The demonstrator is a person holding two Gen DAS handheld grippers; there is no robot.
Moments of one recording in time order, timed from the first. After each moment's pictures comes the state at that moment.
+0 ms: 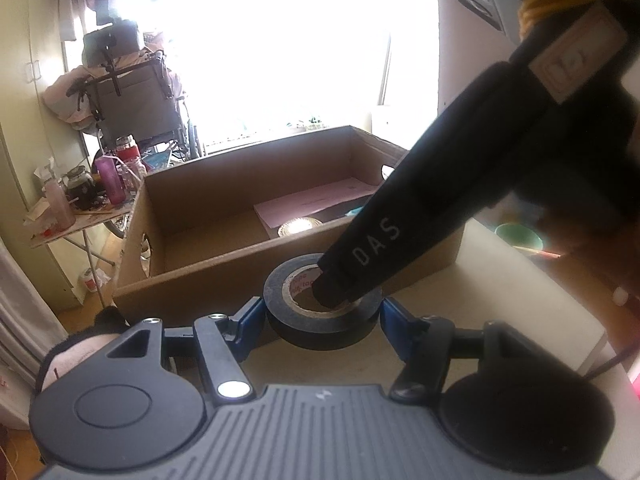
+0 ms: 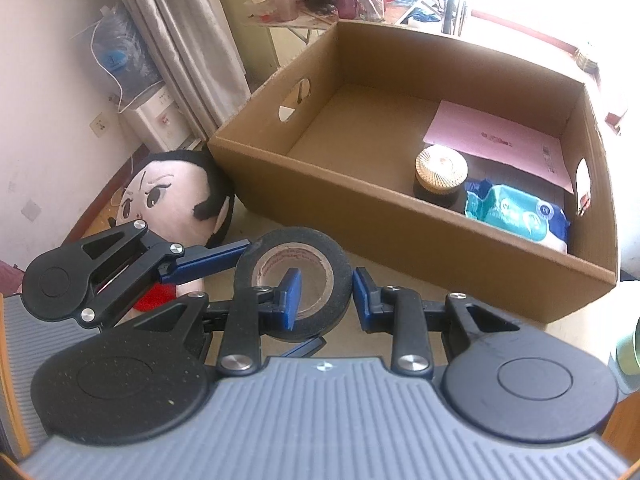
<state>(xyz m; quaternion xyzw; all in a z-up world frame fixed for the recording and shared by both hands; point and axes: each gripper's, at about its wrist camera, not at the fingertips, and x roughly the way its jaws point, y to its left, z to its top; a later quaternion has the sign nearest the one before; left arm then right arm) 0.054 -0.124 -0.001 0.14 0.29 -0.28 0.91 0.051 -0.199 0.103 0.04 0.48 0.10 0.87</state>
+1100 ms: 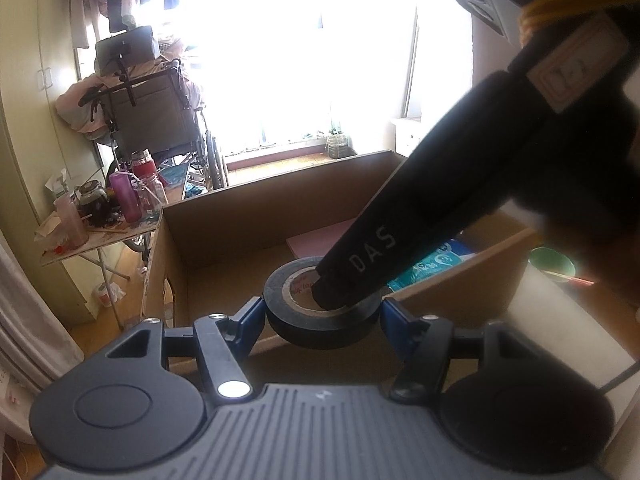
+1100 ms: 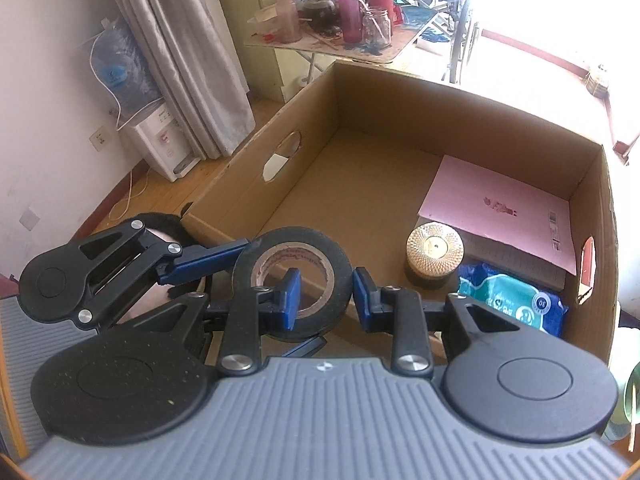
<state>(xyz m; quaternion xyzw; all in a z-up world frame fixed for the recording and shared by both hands) 0.106 -0.133 0.018 0.14 0.28 -0.26 0.92 0.123 -0.210 0.116 0.03 0.46 0.12 0.88</state>
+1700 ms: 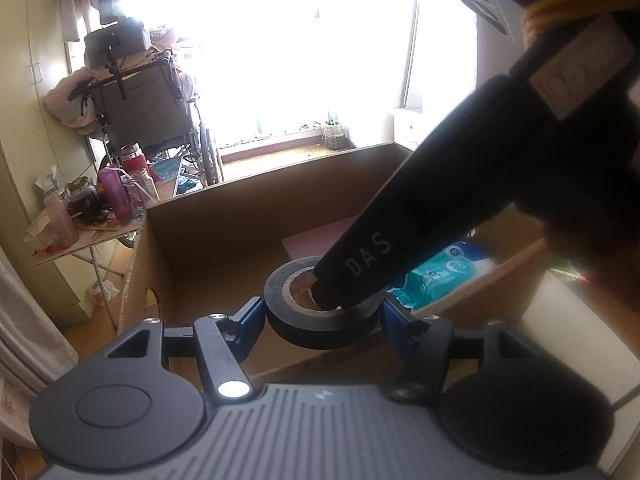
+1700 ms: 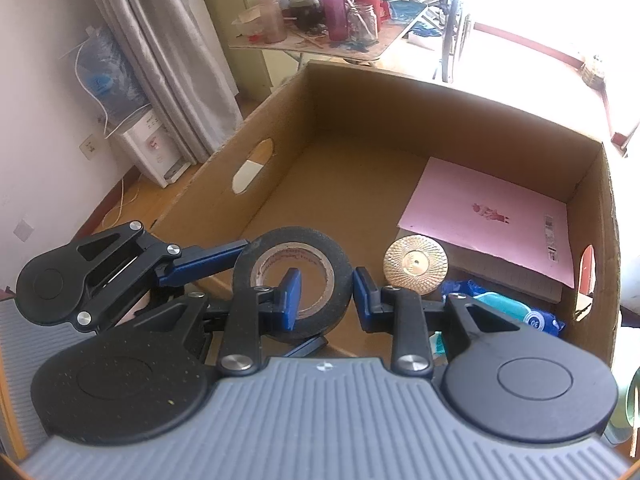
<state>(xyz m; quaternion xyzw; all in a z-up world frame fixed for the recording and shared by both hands) 0.140 -0.151 0.009 0.15 0.29 -0.26 0.91 0.152 -0.230 0.101 0.04 0.46 0.10 0.88</state>
